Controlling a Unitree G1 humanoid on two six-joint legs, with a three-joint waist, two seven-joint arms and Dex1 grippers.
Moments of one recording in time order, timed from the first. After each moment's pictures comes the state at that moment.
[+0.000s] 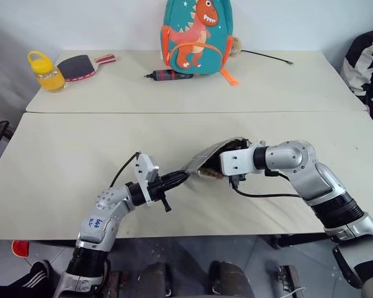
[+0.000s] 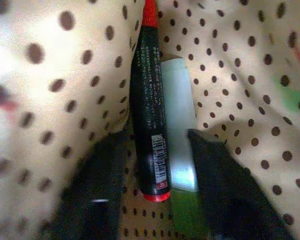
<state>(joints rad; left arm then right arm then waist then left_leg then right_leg) -0.25 0.33 -0.06 -0.11 -0.43 0.32 -0.79 -0.69 -0.70 0.37 0.03 -0.24 0.01 1.03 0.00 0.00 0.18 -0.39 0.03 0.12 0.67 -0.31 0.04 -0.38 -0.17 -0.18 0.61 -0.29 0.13</state>
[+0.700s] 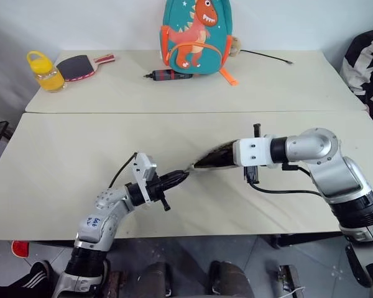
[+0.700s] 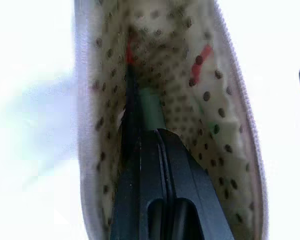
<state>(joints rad) -0.25 0.33 -0.04 -0.16 -0.57 0.51 -0.78 -0.73 -0.78 0.27 -0.09 -0.06 0.13 1.21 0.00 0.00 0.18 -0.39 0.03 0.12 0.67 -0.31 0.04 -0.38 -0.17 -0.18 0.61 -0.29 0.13</state>
